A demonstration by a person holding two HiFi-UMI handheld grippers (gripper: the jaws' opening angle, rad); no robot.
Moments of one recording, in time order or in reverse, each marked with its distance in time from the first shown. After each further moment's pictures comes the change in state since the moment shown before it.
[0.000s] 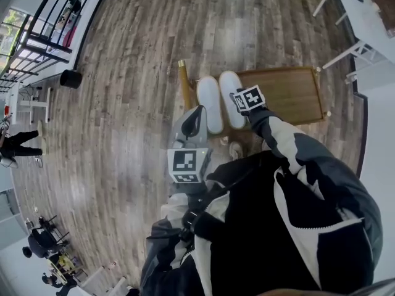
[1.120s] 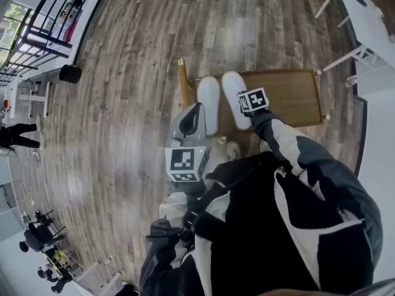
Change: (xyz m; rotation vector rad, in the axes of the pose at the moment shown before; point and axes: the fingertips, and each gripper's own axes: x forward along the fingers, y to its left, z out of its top) left arm 0.007 -0.006 0.007 -0.023 -0.015 0.040; right arm -0.007 -0.032 -0.021 0.061 0.024 -0.045
